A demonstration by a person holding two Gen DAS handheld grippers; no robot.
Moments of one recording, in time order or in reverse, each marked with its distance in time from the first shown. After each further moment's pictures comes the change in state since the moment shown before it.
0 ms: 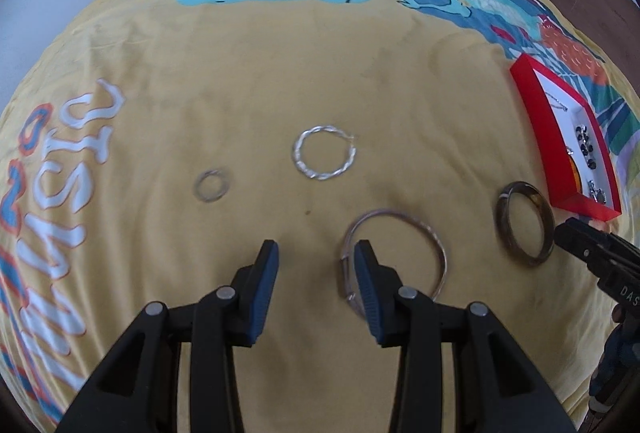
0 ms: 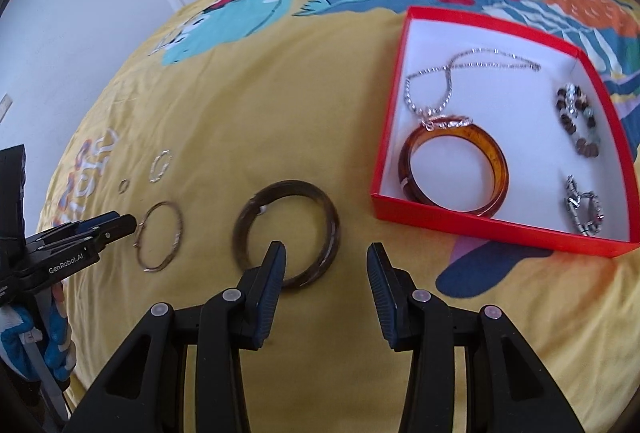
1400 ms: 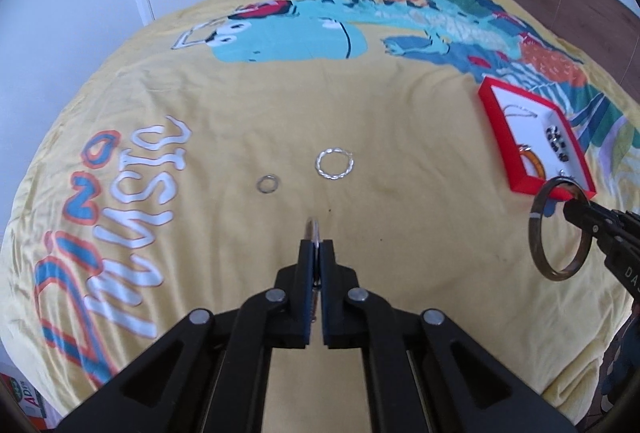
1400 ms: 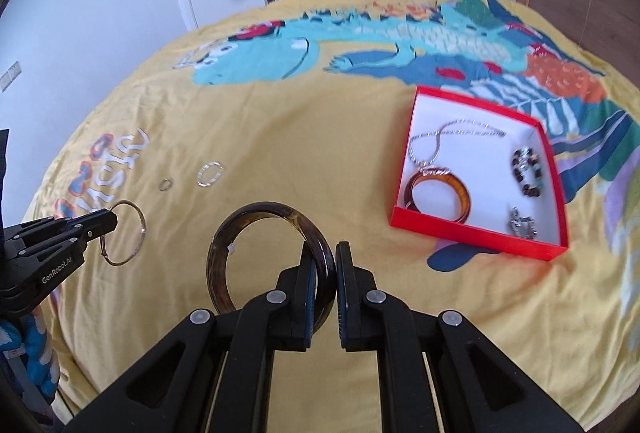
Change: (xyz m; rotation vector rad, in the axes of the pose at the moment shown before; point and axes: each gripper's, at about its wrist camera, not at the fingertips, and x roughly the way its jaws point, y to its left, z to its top) left arm -0.110 -0.005 -0.047 0.027 -0.174 0.082; right arm -0.093 0.065 -0.029 -0.122 -0.171 -0.110
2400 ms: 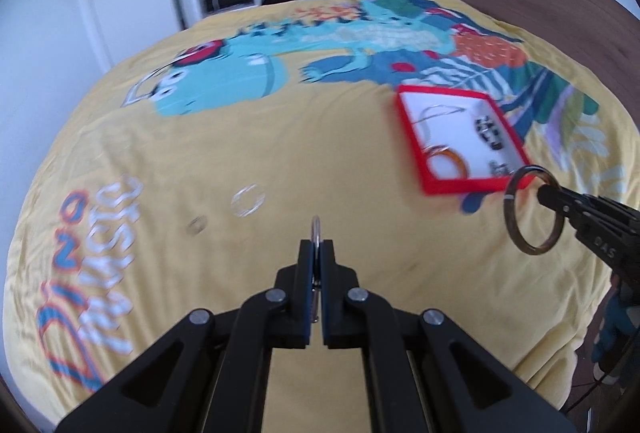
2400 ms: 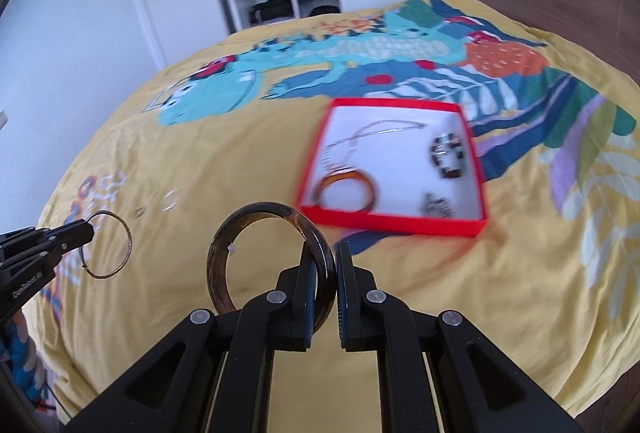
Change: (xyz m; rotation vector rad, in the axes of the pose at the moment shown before) left arm -0.040 -0.100 0.022 0.177 -0.059 -0.103; right arm -0.043 -0.094 -0.020 0.148 -0.072 -0.049
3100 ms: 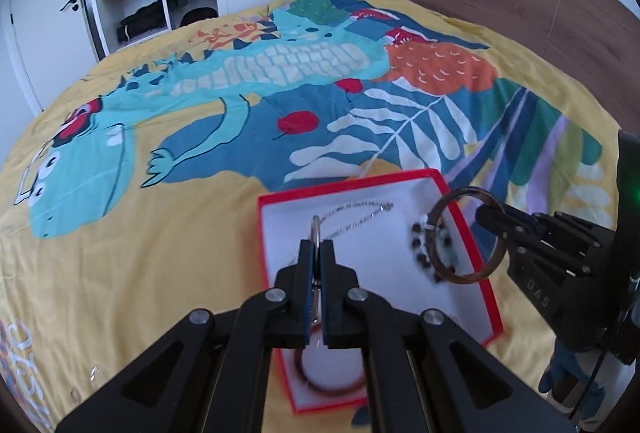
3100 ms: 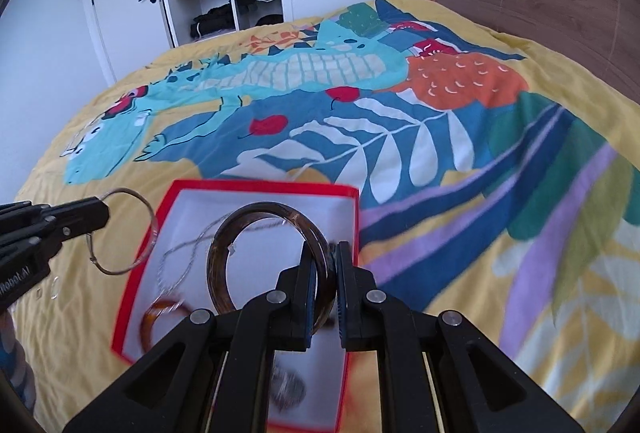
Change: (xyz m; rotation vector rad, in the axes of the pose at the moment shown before) left arm 0.157 -0.149 0.172 0.104 -0.010 -0.156; right arm 0.119 -0.137 0.123 0.017 -0.024 -0.126
